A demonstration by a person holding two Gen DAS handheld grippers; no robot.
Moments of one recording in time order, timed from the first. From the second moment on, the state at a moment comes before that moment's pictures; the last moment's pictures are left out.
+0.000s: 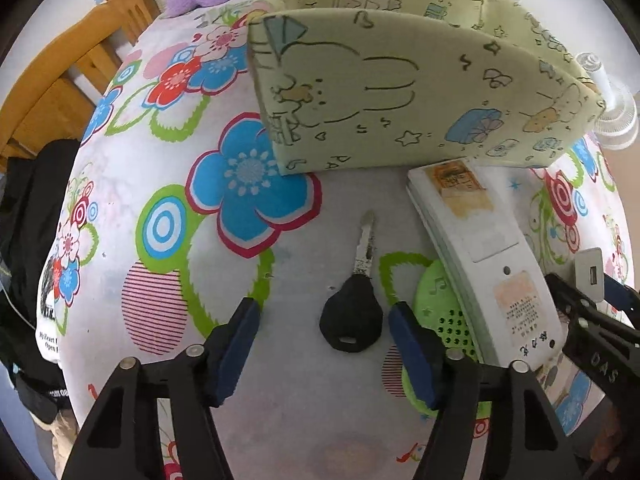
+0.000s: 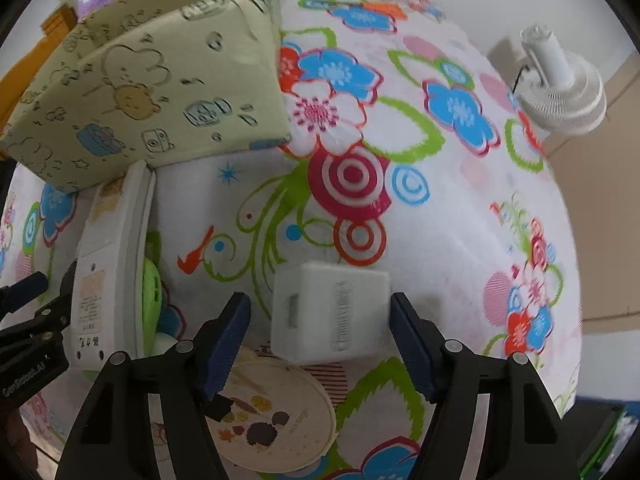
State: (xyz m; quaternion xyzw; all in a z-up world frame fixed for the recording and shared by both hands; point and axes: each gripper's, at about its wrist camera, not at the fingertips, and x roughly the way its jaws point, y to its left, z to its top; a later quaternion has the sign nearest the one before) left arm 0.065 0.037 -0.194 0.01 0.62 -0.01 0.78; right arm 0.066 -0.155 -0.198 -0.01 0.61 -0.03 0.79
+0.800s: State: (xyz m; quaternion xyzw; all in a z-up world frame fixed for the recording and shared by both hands) left arm 0.058 0.029 -0.160 0.01 0.59 -0.01 0.81; right arm 0.059 -0.132 -0.161 -0.02 0.58 0.03 0.81
